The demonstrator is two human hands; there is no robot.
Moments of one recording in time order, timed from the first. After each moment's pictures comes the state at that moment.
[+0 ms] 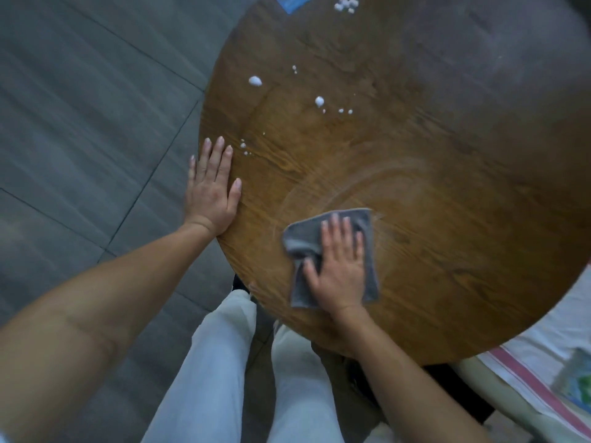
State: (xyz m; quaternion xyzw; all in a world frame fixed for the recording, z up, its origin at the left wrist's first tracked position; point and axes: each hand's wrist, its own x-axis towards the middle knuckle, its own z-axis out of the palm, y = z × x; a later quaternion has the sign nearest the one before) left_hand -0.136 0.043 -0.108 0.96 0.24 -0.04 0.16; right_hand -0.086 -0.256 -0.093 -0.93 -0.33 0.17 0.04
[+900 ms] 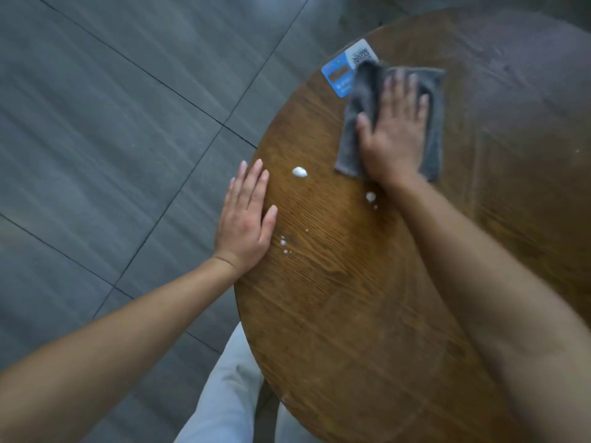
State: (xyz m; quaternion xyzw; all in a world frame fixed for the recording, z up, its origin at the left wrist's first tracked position) left_hand -0.040 0.126 -0.119 0.93 0.23 0.05 0.28; right_hand 0.240 0.003 -0.107 -0.95 -0.30 0.08 0.06
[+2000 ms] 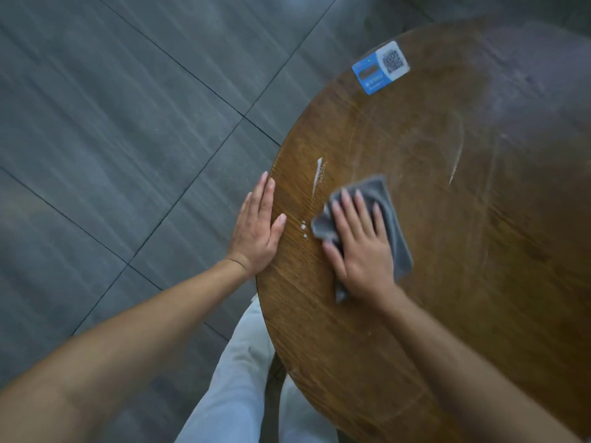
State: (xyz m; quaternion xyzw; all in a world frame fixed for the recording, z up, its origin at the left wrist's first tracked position) left_hand -0.089 0.115 -0.117 0.90 0.27 0.01 0.34; right_hand 0.052 -0.082 -0.086 -0.86 -0.48 0.15 0.06
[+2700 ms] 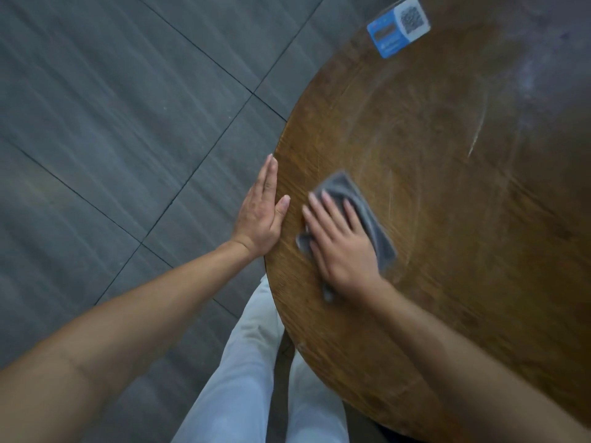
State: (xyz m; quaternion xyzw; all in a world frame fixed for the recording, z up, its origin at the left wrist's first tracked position) left_hand -0.104 0.108 -0.122 0.88 0.28 0.01 0.38; right_hand 0.002 -0.080 -0.084 -0.80 -0.57 0.16 0.09
